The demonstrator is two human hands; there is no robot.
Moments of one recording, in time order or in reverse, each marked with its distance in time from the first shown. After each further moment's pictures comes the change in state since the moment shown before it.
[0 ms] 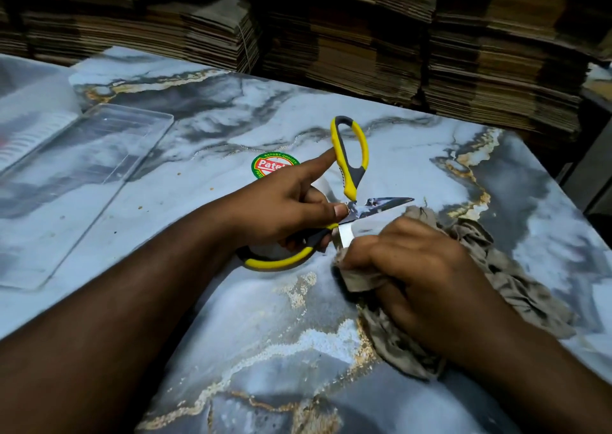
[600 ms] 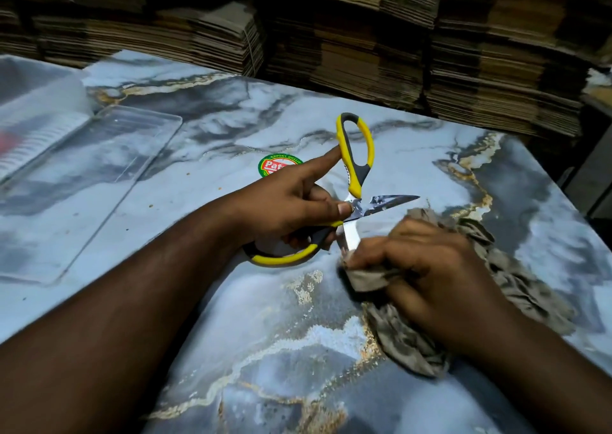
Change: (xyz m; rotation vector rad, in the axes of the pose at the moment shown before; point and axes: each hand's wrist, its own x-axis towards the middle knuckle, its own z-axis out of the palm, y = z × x) left_hand 0.000 -0.003 -0.002 -0.074 -0.017 0.009; right_hand -0.002 0.006 0.003 0.119 0.078 0.072
